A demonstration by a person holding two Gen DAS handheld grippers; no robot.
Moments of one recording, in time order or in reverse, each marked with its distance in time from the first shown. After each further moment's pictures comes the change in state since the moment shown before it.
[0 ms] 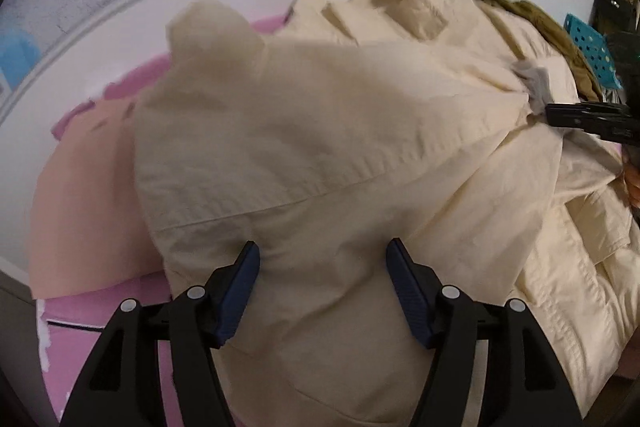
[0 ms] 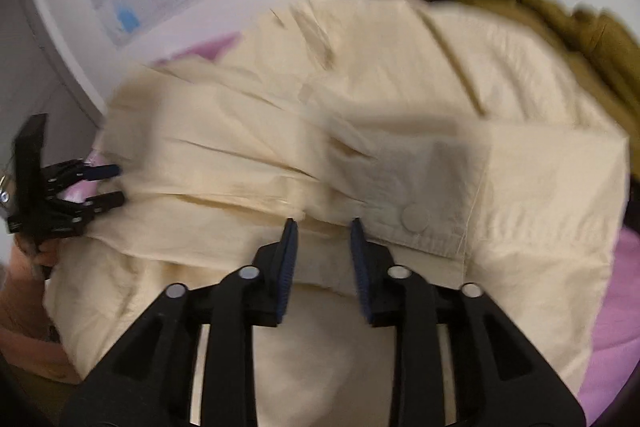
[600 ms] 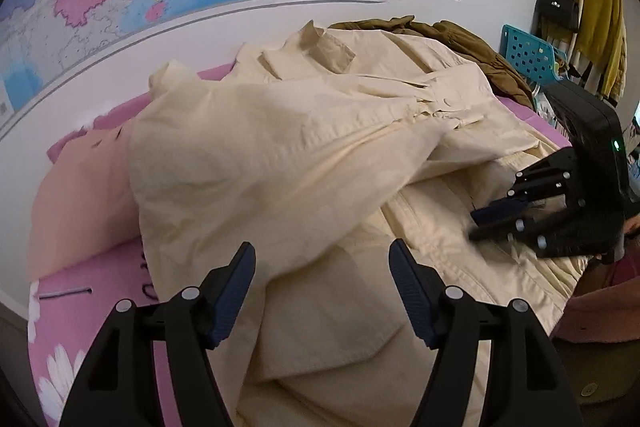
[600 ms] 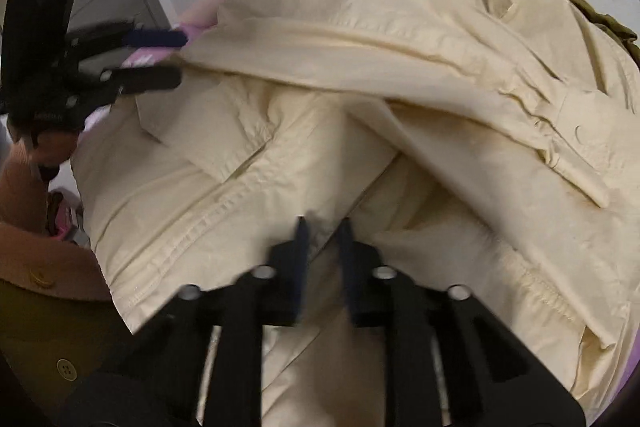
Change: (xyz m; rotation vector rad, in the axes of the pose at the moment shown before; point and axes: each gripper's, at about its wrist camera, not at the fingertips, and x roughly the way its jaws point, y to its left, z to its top) left arm -0.068 -0.050 -0.052 0.058 -0.143 -0.117; right arm 0.016 0.115 -0.076 -0.268 0.170 0.083
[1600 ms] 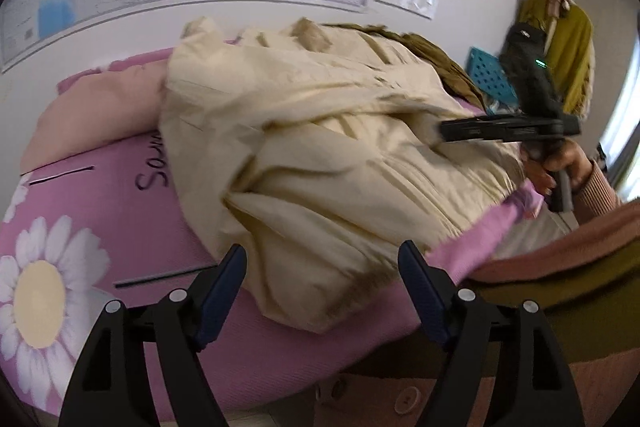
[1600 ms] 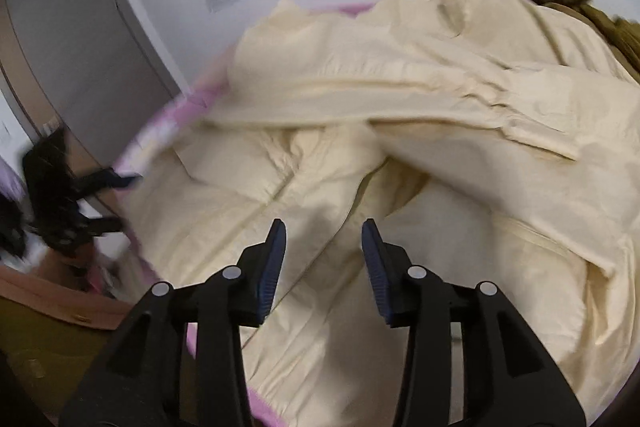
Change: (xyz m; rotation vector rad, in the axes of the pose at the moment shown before) left arm -0.067 -0.002 -0.116 -0.083 -0.059 -0.143; right arm -0.032 -0.004 -0.018 0.120 -0.128 0.058
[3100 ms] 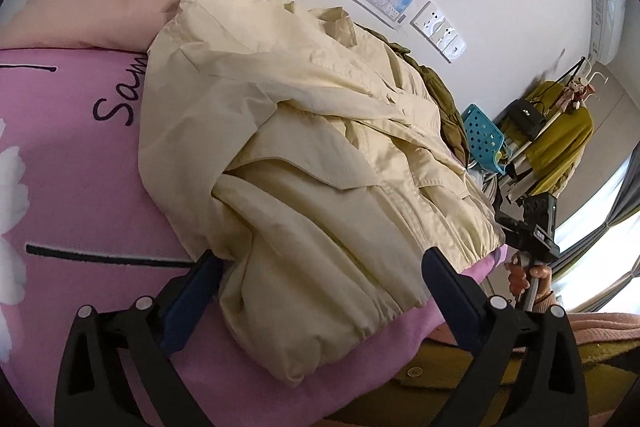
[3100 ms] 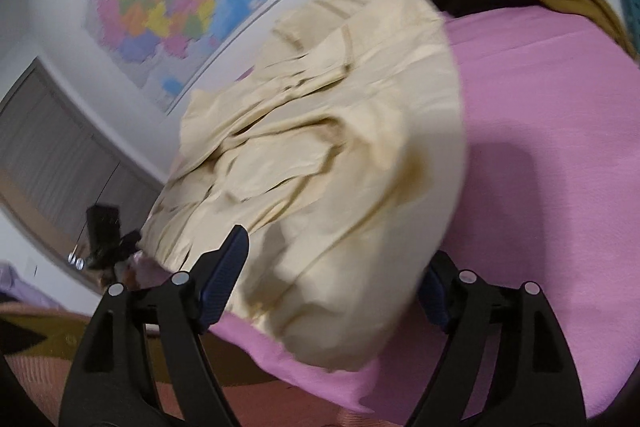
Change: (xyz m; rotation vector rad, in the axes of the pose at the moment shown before) left arm 0.039 0.041 0.003 -0.368 -0.002 -0.214; right arm -0.115 -0.127 -0.138 0.435 -0.237 0.091
